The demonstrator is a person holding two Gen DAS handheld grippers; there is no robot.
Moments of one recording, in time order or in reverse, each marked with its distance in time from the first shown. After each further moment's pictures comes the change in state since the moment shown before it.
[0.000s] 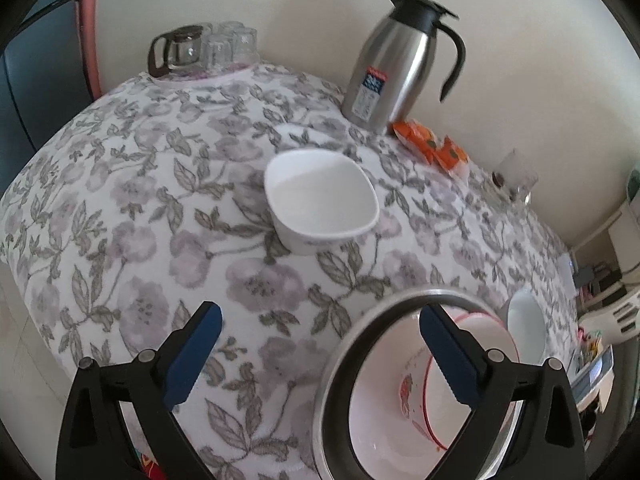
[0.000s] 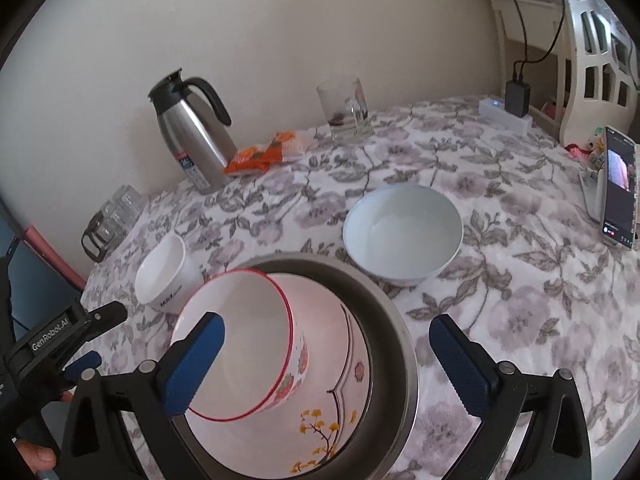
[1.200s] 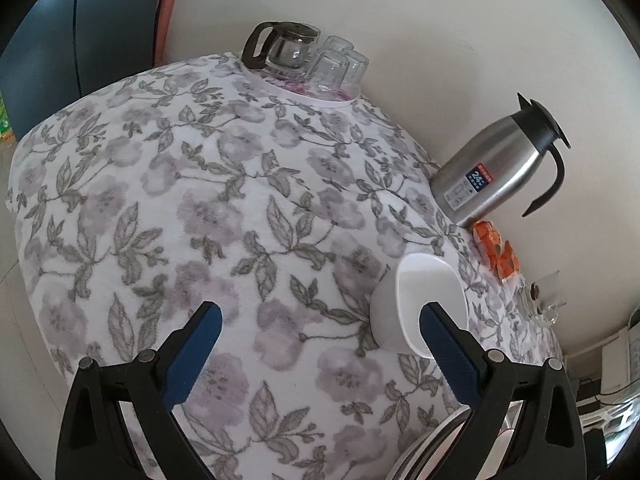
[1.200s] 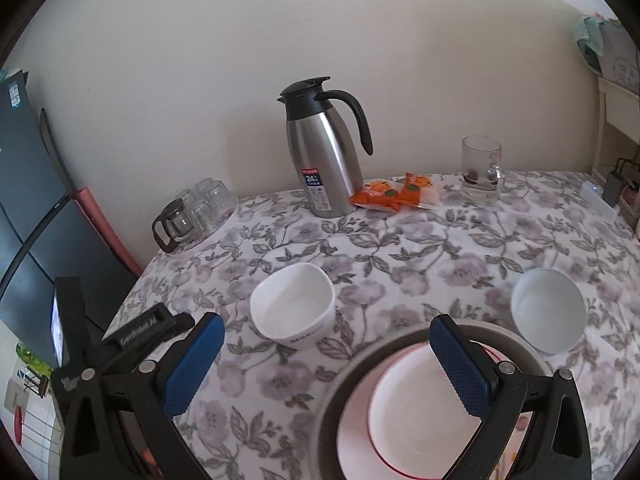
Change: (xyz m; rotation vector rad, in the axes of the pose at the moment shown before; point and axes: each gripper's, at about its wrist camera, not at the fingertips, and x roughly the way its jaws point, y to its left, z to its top) left arm 0.016 0.125 0.059 -0.314 -0.056 -0.002; right arm 0.001 0.160 0.022 -0.203 -0.072 0.175
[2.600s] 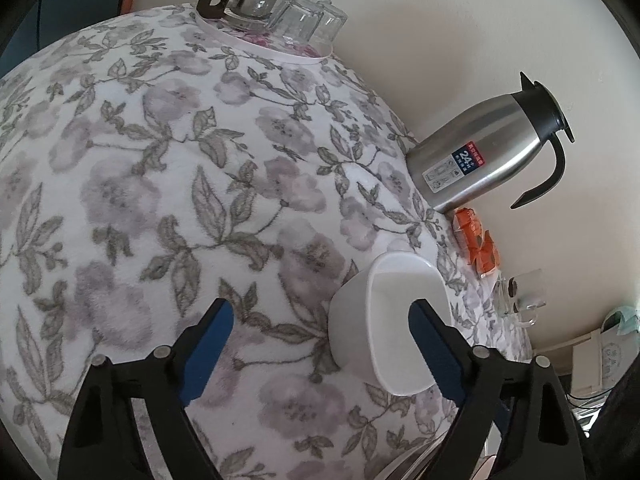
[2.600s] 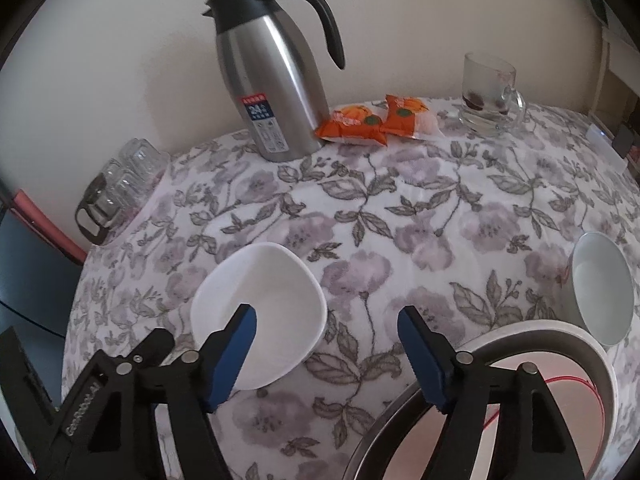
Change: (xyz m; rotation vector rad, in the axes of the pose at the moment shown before) left arm 0.074 -0.018 0.013 -0.021 0.121 -0.158; right arm 0.140 0.004 0.019 0.126 0.256 -0.184
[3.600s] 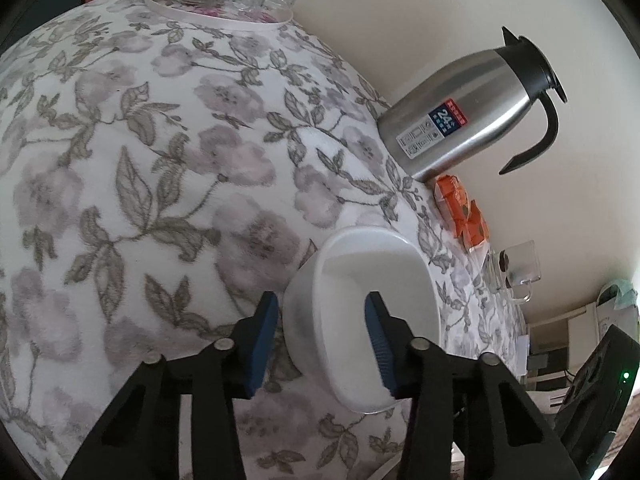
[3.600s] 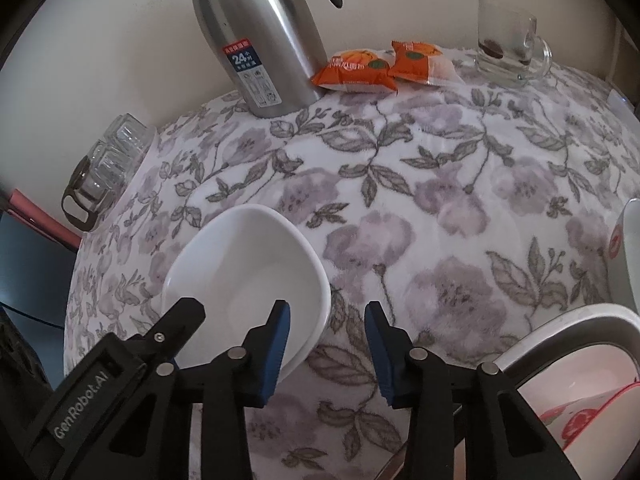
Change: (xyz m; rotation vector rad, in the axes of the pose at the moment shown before) left arm 0.042 -0.024 -0.006 0.073 0.085 -0.058; right arm 0.052 -0.003 -0.010 0.035 0.124 0.039
